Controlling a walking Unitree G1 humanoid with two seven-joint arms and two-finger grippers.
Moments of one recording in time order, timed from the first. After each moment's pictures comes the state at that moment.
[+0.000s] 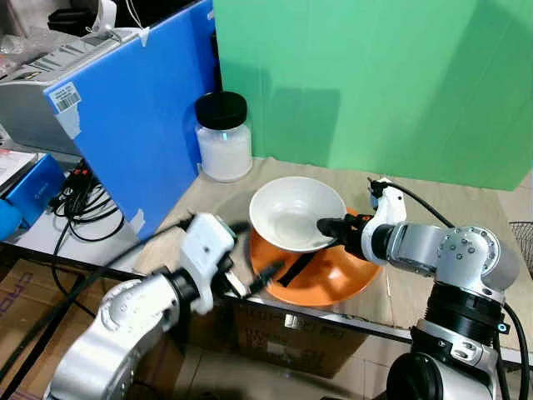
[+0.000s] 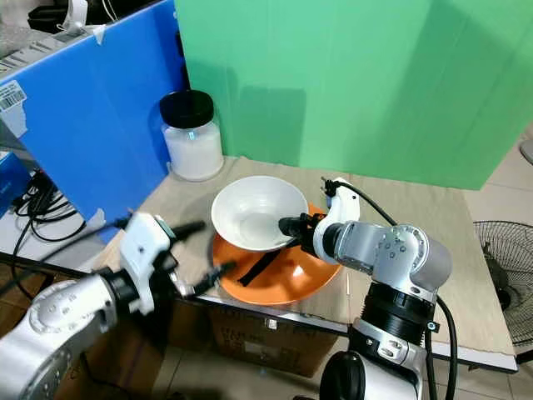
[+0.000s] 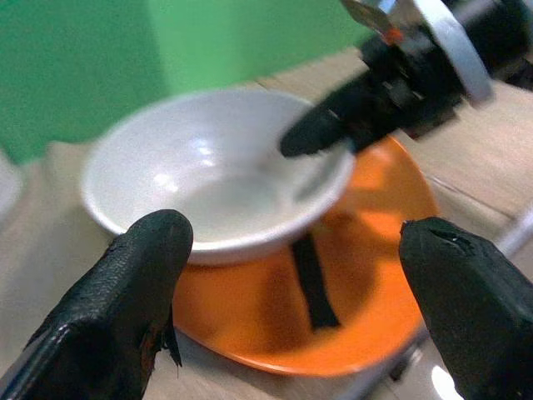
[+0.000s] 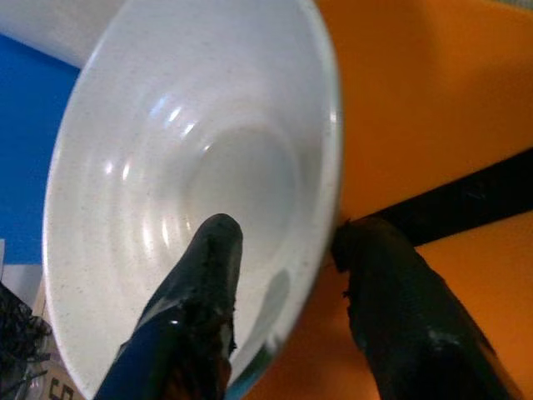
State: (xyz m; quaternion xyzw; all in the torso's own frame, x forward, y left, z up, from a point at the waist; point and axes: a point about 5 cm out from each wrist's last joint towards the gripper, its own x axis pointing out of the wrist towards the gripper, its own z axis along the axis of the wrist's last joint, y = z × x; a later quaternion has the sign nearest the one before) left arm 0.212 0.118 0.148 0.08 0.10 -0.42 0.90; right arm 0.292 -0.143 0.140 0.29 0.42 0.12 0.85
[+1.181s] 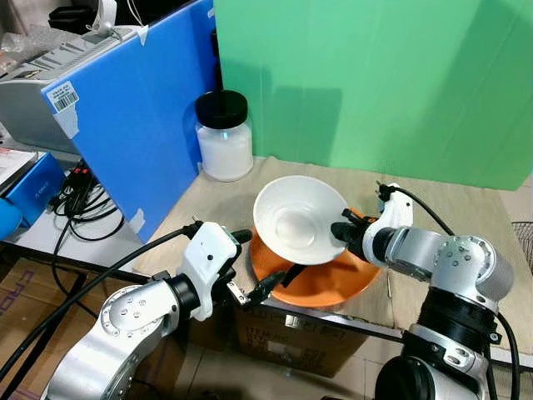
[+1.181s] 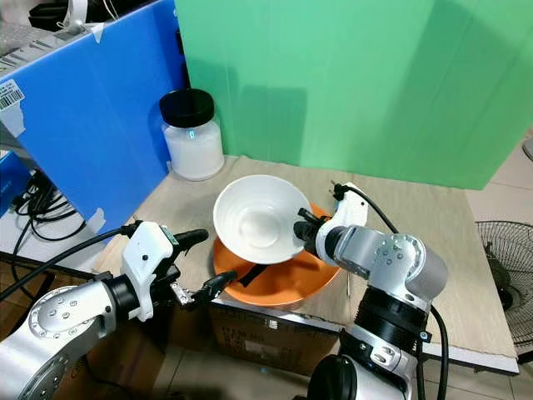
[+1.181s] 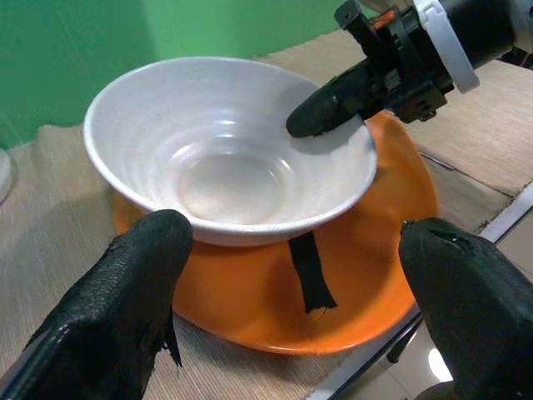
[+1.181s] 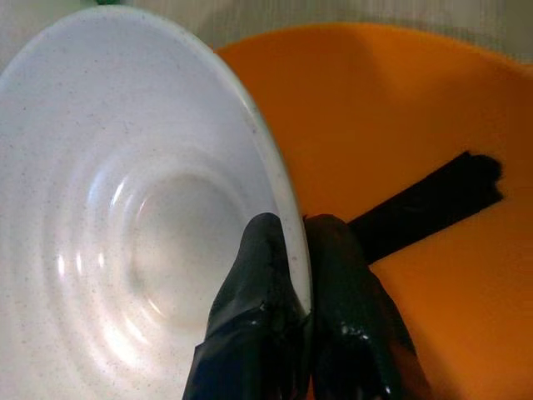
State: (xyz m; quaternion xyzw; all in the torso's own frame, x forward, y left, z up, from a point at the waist) left arm 0.210 0.119 0.147 0.09 0.11 -0.42 0.90; right arm 0.292 -0.147 0.134 0.32 0.39 0.07 0.86
